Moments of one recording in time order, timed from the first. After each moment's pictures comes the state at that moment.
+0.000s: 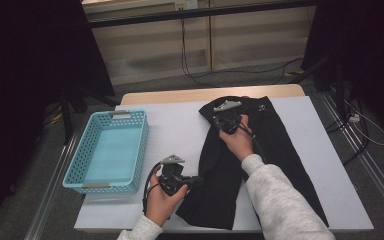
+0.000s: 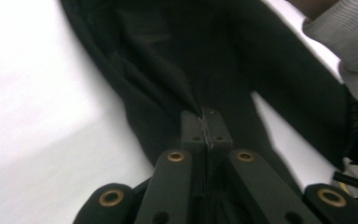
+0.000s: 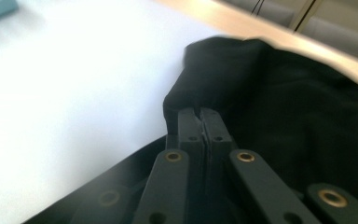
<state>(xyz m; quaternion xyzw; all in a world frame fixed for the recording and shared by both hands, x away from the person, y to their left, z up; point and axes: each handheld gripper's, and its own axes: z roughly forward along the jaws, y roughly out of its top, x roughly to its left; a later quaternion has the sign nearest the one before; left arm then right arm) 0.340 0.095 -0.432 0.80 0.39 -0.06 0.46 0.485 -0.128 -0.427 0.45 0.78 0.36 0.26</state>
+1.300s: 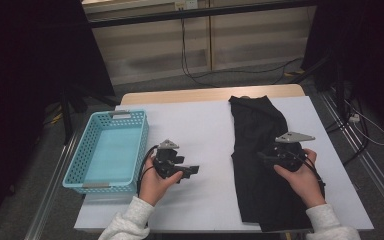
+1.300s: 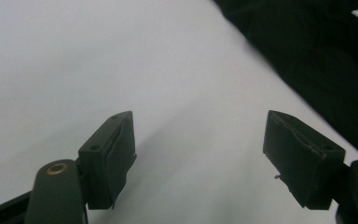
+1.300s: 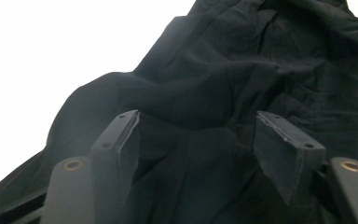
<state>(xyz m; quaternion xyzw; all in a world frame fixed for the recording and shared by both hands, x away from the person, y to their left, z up) 0.391 0.117 -0.440 0.84 0.36 0.02 0.41 0.345 -0.254 -0.435 0.50 0.75 0.37 0.24</state>
